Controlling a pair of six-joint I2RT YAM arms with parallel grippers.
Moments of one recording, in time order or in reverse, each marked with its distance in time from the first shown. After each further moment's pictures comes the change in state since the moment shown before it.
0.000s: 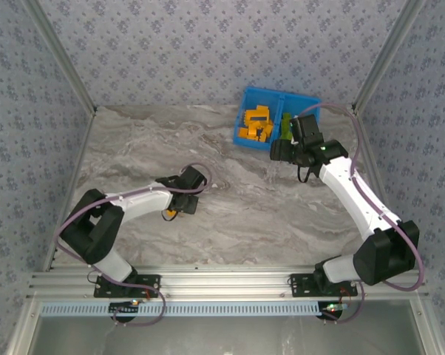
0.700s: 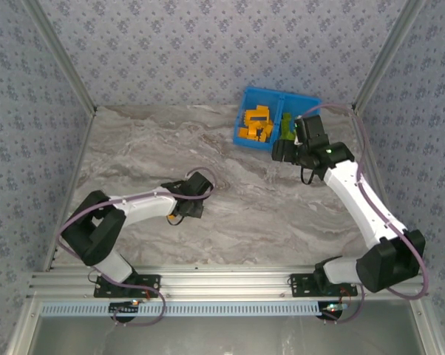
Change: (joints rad) left arm -0.087 -0.023 0.009 0.023 0.016 -0.067; right arm -0.005 -0.068 0.000 -0.030 -0.014 -0.003
